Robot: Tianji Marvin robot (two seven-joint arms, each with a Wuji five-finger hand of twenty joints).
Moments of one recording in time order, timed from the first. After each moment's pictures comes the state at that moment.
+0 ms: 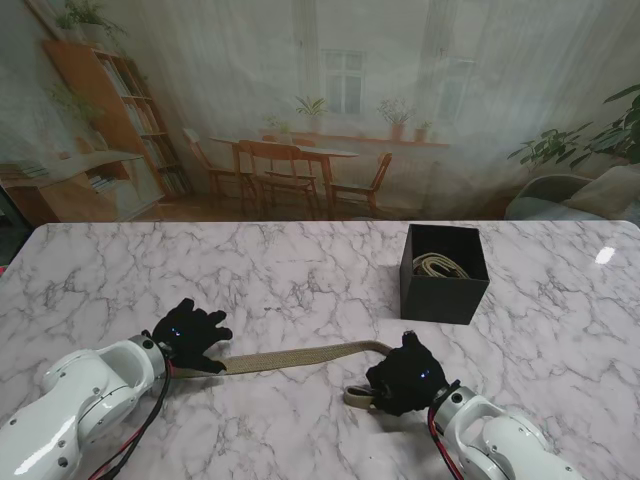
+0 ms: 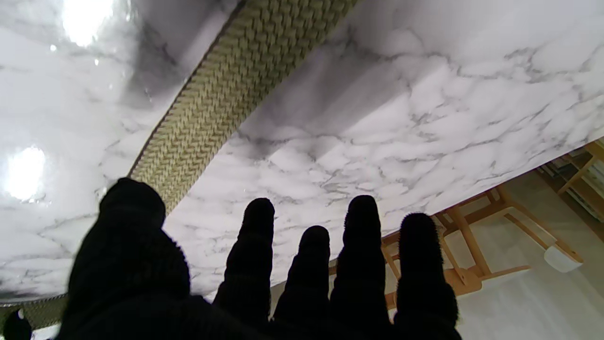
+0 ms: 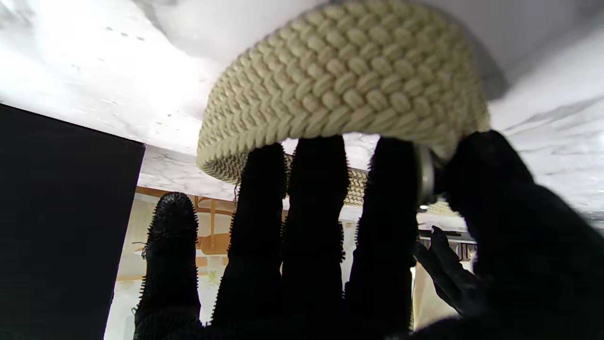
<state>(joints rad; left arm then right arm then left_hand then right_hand) 1.65 -0.98 -1.33 -1.69 1.39 -0.32 -0.25 -1.71 -1.01 1.12 -1.58 -1.30 -0.18 -0.24 0.72 -0.17 -0.01 0.00 0.54 0.07 0.18 0.43 0.45 0.17 0.08 0.25 0.52 0.20 0.26 0.53 0.13 0.26 0.75 0.58 0.39 -0.59 0.88 -0.25 0.88 -0.32 1.07 0.40 1.24 -0.04 0.74 0.53 0.91 -0.02 0.47 0.42 0.24 0.34 1.01 0.28</state>
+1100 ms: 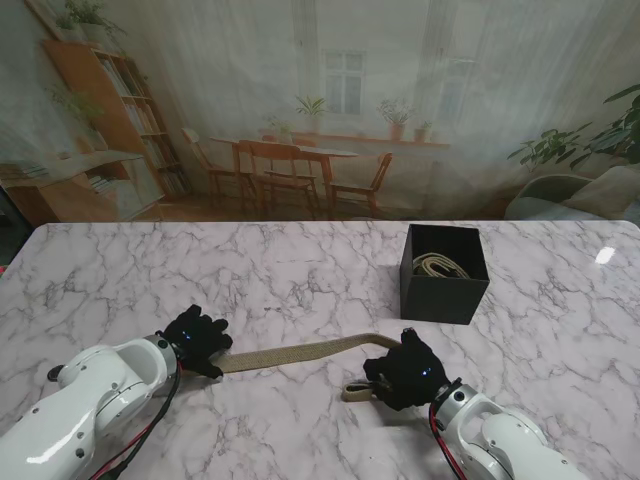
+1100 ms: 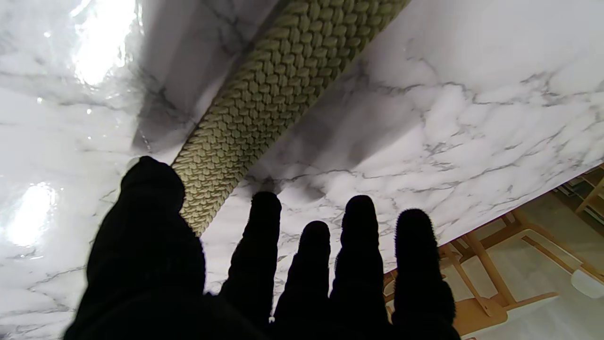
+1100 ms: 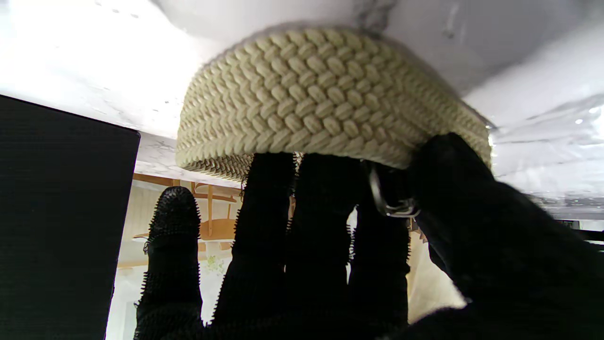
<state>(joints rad) 1.57 -0.98 -1.23 -1.63 1.41 -0.29 -0.32 -1.67 -1.01 1.09 -1.51 -1.30 -0.20 -0.35 0.83 -0.25 0.01 0.00 0.56 0.12 0.22 0.48 0.46 0.17 0.12 0.33 0.51 0.18 0.27 0.57 0.15 0.24 0.81 0.61 0.46 -0.58 0.97 -0.27 0.72 -0.29 1.11 0.35 1.31 -0.09 0.82 0.52 0.96 -0.06 0.47 0.43 0.29 0.32 1.03 0.28</state>
